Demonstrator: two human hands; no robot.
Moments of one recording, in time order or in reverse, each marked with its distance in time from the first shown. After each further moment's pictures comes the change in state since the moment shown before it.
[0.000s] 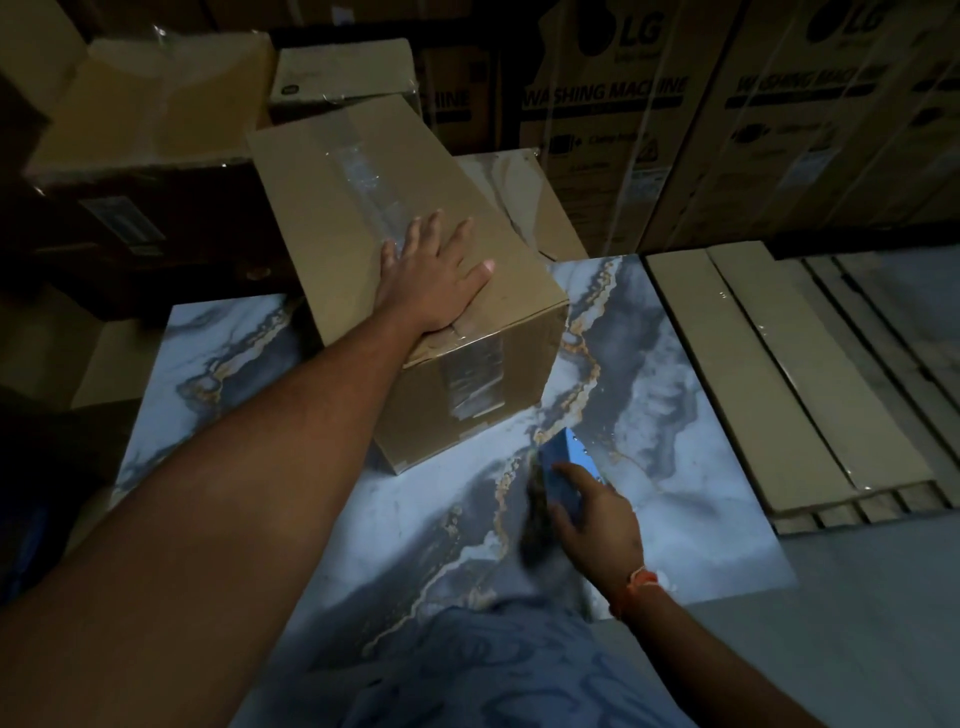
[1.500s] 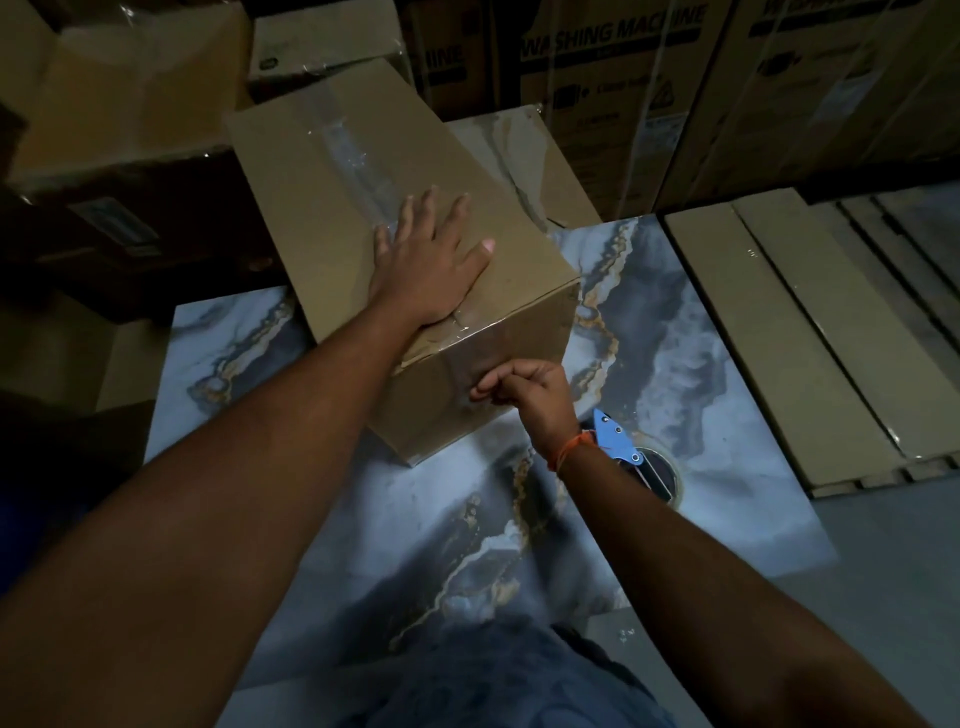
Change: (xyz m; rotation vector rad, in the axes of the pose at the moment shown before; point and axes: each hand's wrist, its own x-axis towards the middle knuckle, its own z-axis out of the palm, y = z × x) left_hand 0.002 -0.001 0.000 -0.006 -0.010 -0.001; right_hand 0.115 -0.092 0.022 1.023 -0.135 0.035
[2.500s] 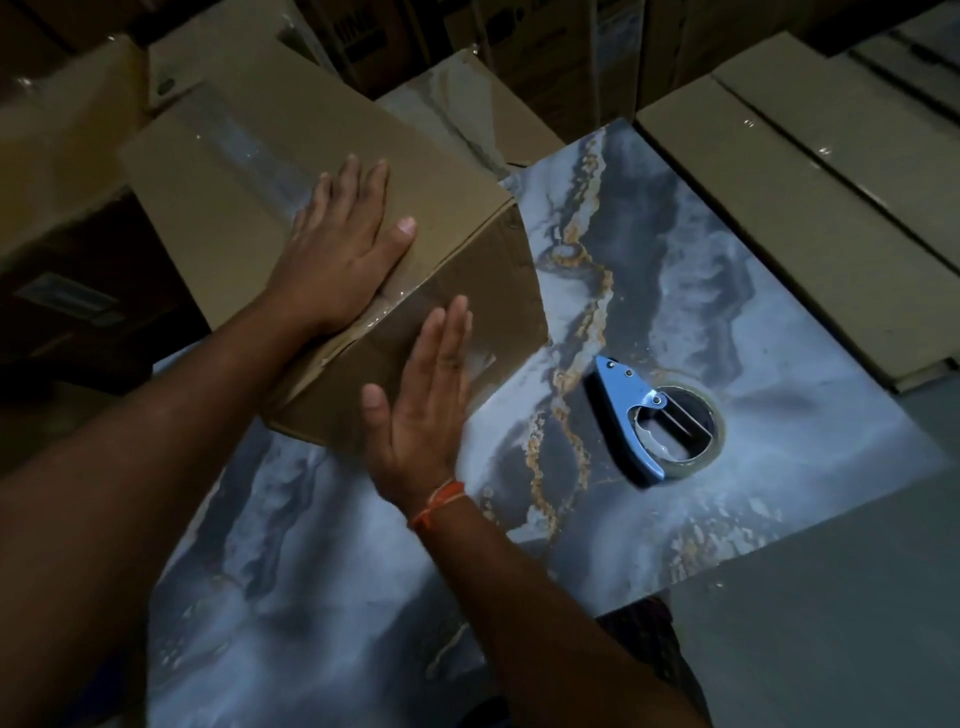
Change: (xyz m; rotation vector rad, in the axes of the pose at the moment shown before) left_hand -0.010 -0.014 0.000 0.089 -0.089 0.204; right_hand -0.026 0.034 0.113 -0.386 0.575 -0.506
